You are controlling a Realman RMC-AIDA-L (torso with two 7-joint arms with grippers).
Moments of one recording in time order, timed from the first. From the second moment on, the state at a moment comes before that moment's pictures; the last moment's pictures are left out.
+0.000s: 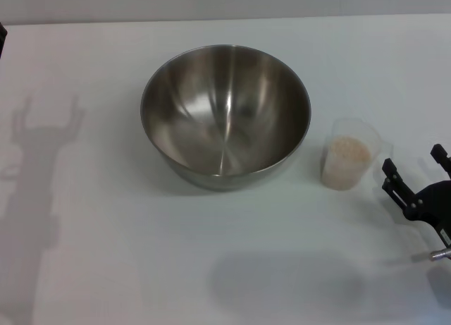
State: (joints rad) left arm -0.11 -2.07 -1.03 -0.69 2.45 1.33 0.25; right arm 0.16 2.09 0.14 0.24 -1.83 -1.36 -0.02
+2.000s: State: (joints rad) left arm -0.12 -2.07 -1.01 -0.64 2.45 1.32 0.25; right arm 0.25 2.09 0.21 0.24 -1.83 -1.26 -0.02
